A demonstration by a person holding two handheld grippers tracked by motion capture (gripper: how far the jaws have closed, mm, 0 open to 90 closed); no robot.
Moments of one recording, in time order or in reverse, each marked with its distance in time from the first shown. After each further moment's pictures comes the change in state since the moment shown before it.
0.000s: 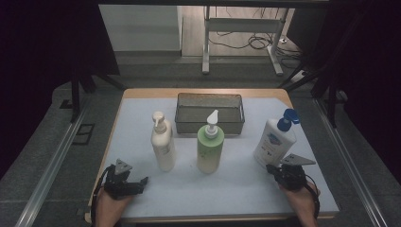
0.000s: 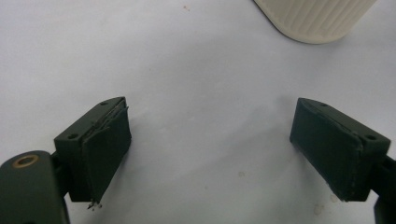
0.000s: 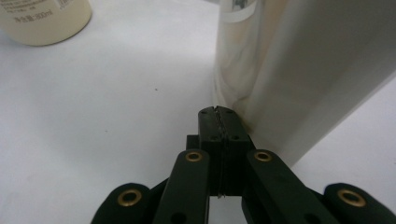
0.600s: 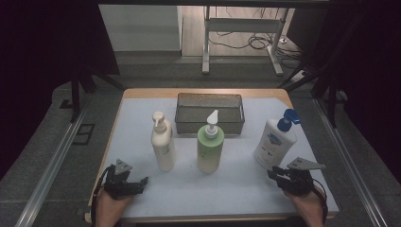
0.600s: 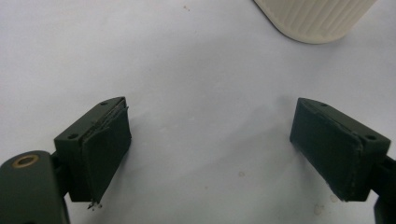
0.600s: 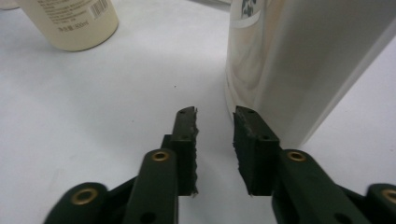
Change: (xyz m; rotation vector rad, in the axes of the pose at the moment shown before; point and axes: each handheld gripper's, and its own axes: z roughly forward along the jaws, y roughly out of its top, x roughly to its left) left arm 0.000 0.000 0.000 0.000 0.001 0.000; right arm 0.002 -0.005 -0.025 -0.037 0.054 0.010
